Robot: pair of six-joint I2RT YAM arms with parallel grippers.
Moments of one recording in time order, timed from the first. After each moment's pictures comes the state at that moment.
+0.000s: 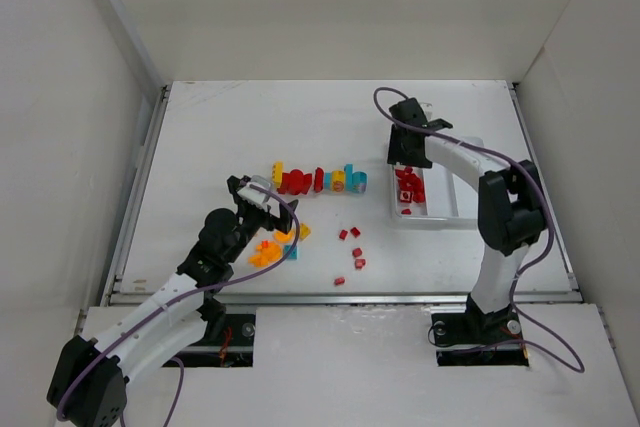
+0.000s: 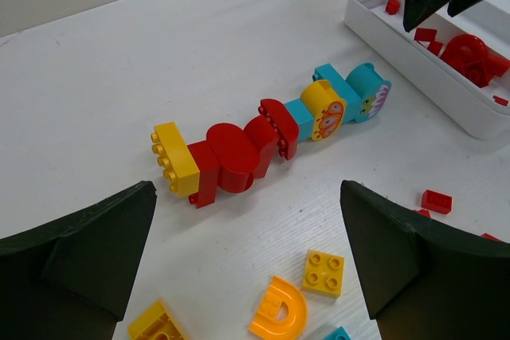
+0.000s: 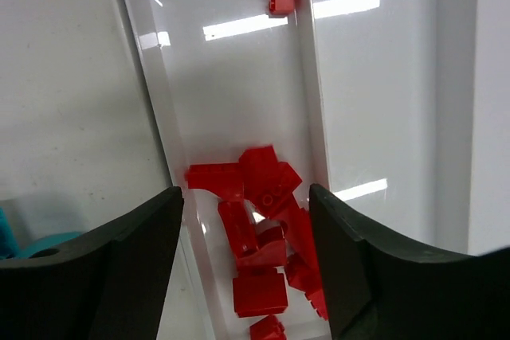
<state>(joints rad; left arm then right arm) -0.57 0.70 0.25 0.38 -0.04 0.02 0.37 1.88 1.42 -0.60 0.37 0.47</state>
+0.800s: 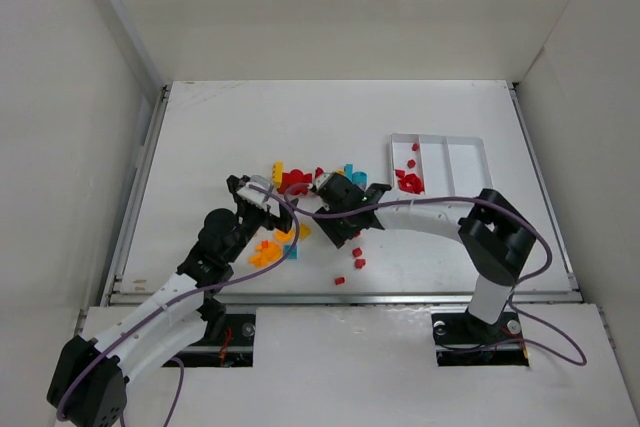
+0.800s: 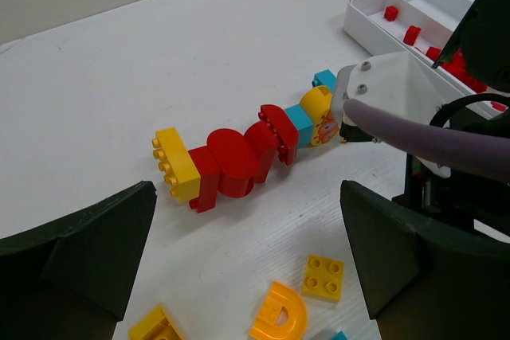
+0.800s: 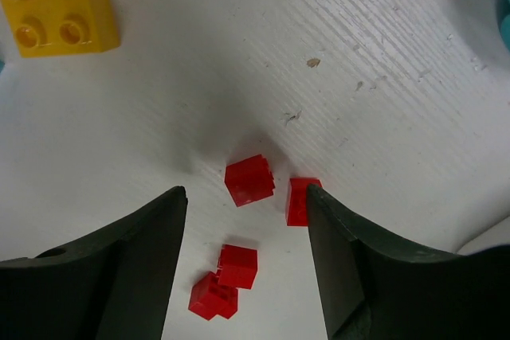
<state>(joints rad) -0.57 0.70 0.25 0.39 -0.04 0.02 0.94 1.77 1.16 -0.49 0.14 0.17</state>
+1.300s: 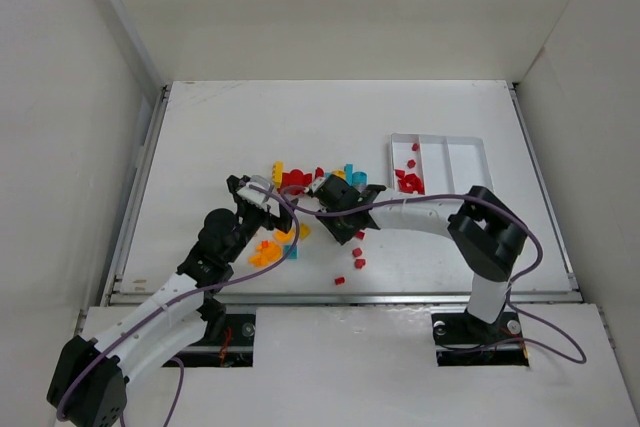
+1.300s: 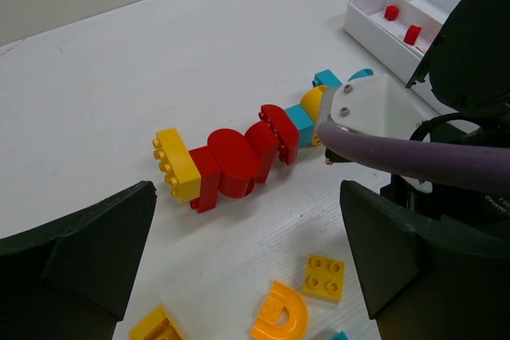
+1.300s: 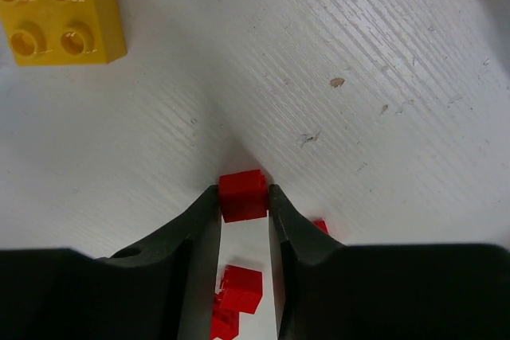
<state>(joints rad) -0.57 0.70 0.25 0.39 -0.04 0.03 0.94 1.83 1.17 -0.46 0.10 0.13</state>
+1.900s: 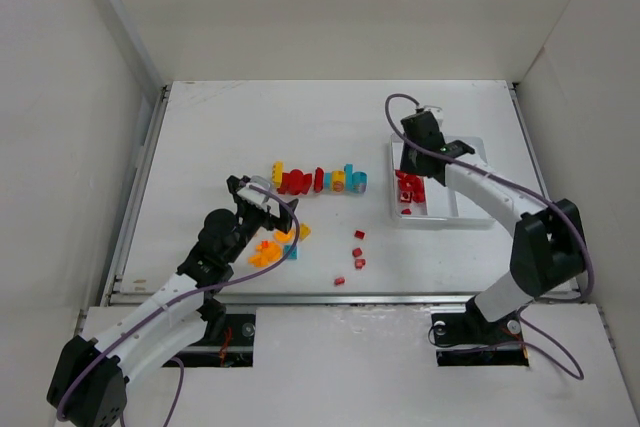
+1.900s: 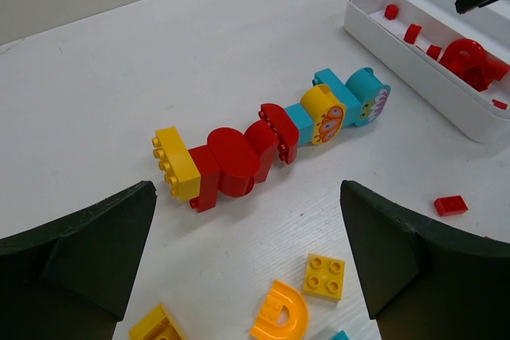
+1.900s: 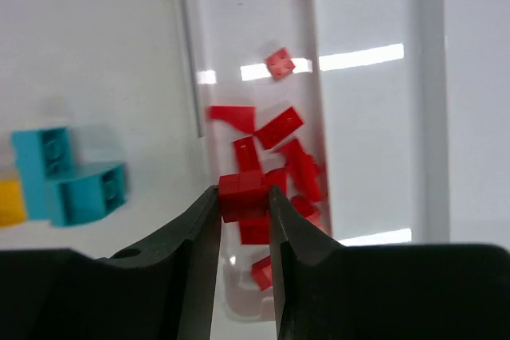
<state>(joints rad) -0.57 0.70 0.25 0.40 -0.04 0.03 0.45 1.55 1.17 -0.47 0.34 0.46</state>
